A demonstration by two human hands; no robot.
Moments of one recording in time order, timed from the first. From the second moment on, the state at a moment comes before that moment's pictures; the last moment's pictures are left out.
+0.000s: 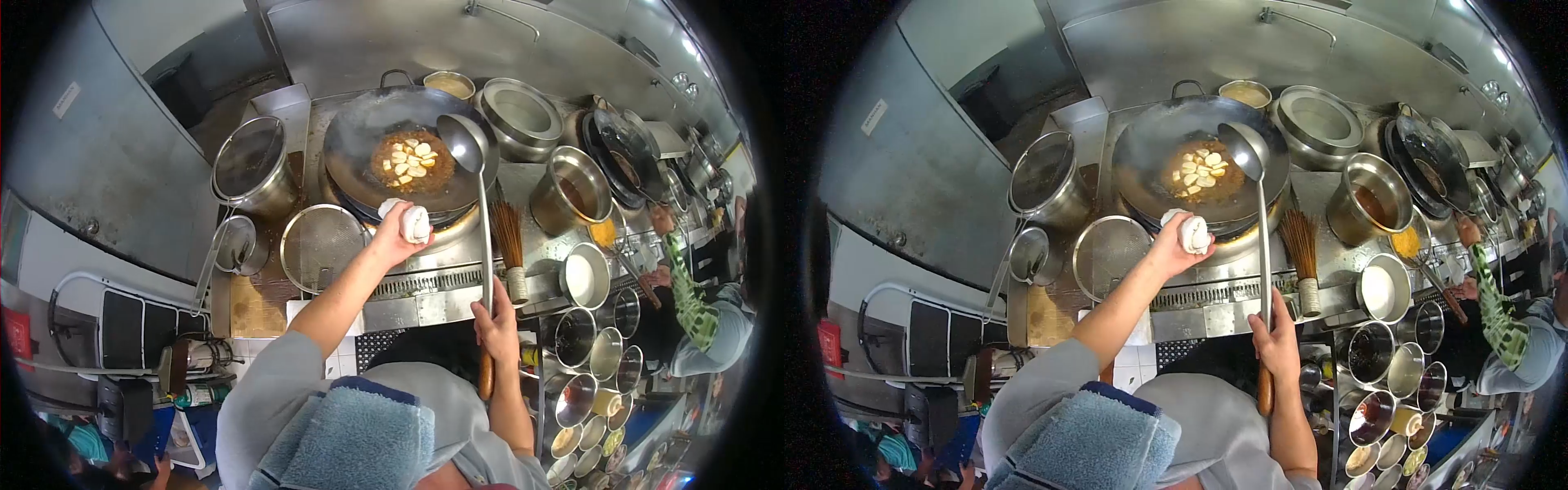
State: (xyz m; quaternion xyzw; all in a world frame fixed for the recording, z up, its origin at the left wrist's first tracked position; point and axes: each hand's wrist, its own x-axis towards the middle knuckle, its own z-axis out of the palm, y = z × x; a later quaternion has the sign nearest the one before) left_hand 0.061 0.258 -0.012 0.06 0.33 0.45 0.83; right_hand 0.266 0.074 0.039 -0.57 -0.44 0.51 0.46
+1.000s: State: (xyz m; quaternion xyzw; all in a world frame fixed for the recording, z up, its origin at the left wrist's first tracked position) left_hand 0.086 0.270 -0.020 -0.02 0.43 0.53 0.73; right_hand 0.370 0.165 0.050 -0.41 -0.45 0.68 0.42
